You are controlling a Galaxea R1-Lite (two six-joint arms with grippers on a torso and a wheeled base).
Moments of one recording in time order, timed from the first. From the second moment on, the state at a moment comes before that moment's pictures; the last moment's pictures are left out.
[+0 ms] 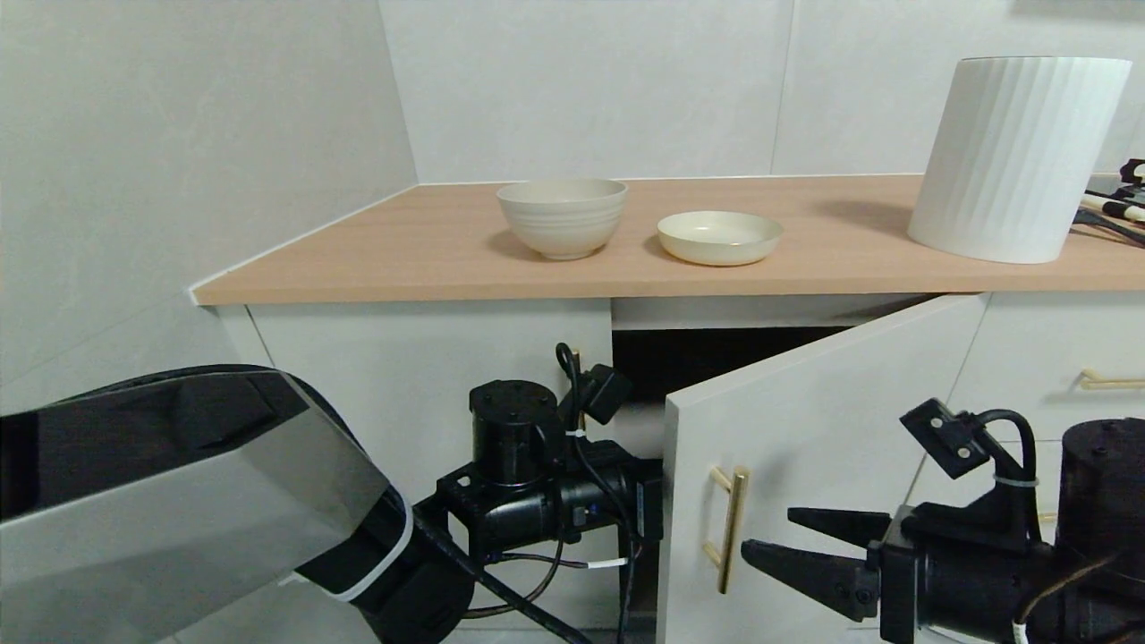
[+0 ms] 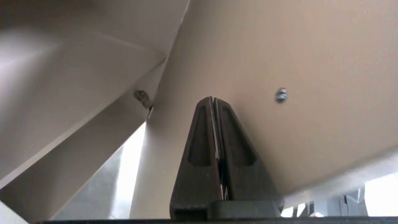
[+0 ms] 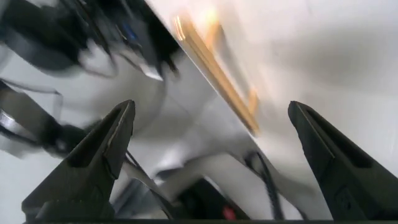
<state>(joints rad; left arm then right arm) -0.70 2.14 -0.79 -1.17 -0.50 -0.38 0.65 1.49 -0.30 -0.89 0.30 0.41</state>
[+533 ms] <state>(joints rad) -0.71 2.10 -0.76 -1.17 -0.50 -0.38 0.68 1.30 -0.24 -0.50 0.16 0.30</state>
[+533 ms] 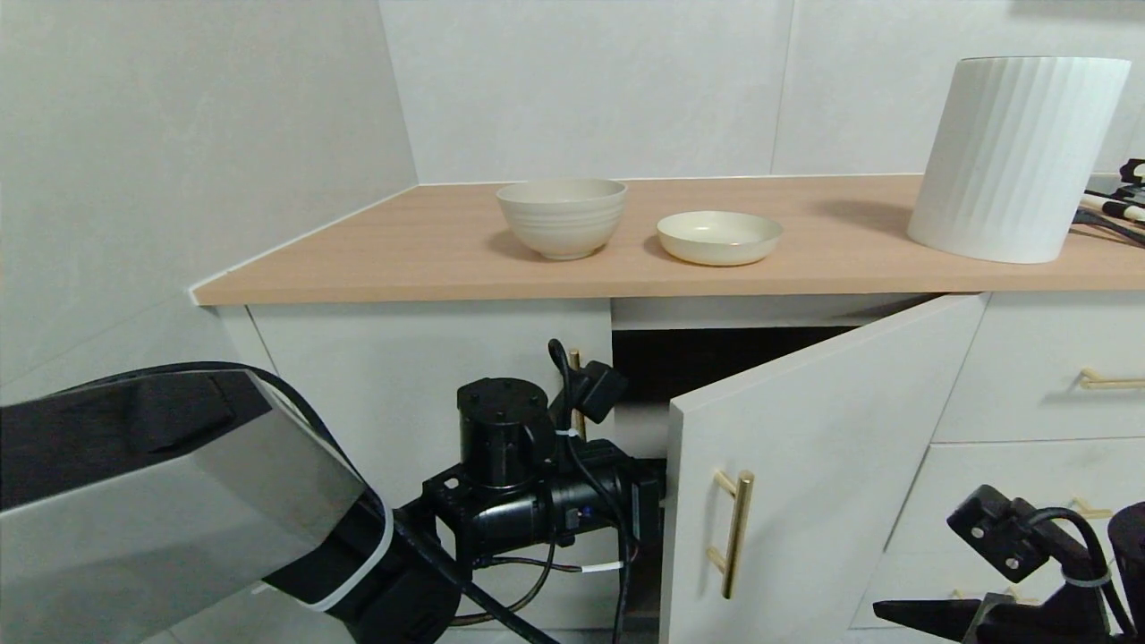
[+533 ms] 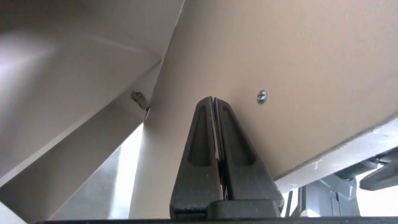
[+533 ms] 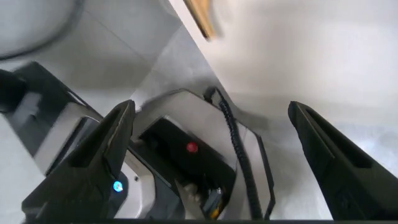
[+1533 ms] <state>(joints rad) -0.72 2.17 -0.90 -1.05 -0.49 -0.39 0.69 1.26 -0.24 -0.49 0.18 0.27</state>
